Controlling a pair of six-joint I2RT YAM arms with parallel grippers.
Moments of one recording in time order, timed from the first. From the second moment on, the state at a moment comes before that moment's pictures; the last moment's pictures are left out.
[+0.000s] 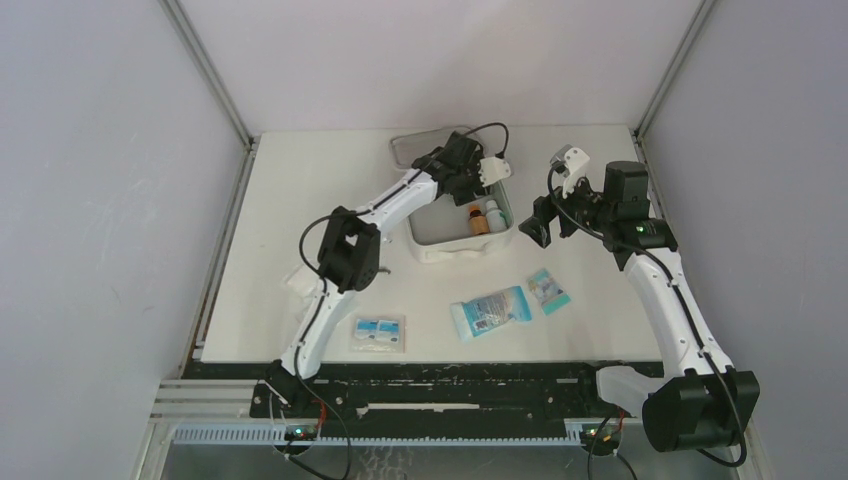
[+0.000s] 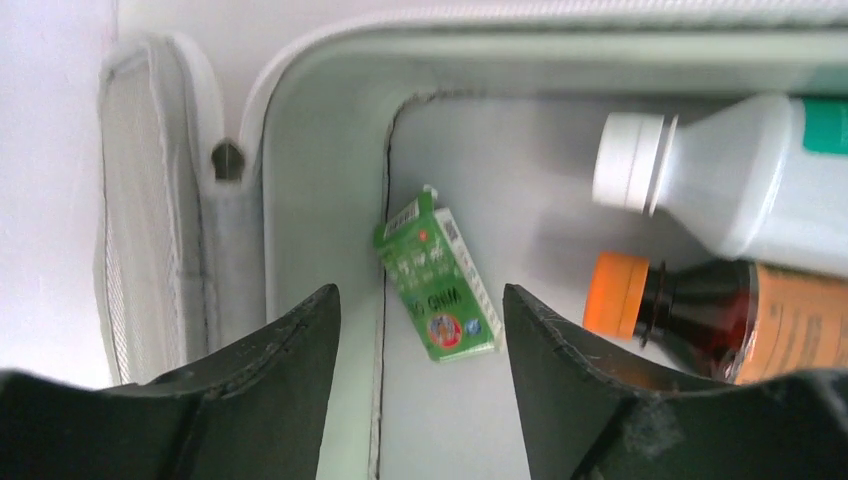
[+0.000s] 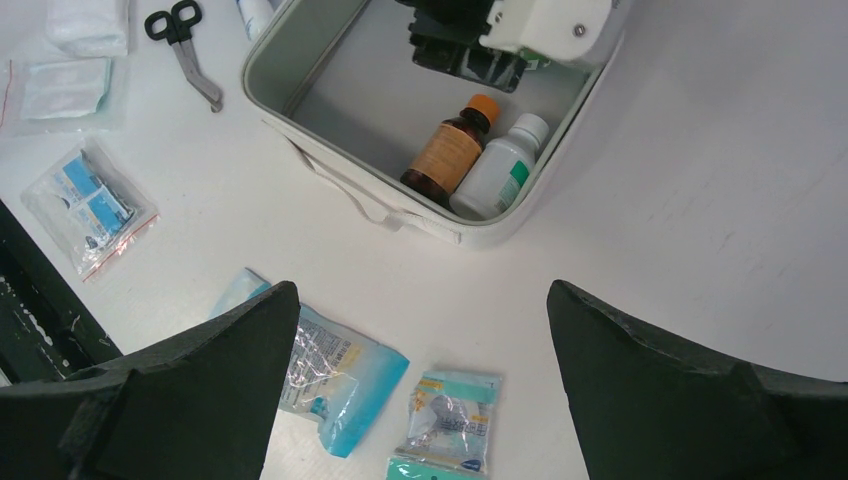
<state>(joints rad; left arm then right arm) -0.65 2.51 2.28 -0.53 0.08 0.73 0.05 1.13 1.05 -0.52 -0.65 -0.29</state>
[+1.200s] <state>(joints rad) -0.64 2.58 2.33 -0.61 -0.05 0.88 0.05 1.14 1.05 -0.52 -0.64 -0.29</state>
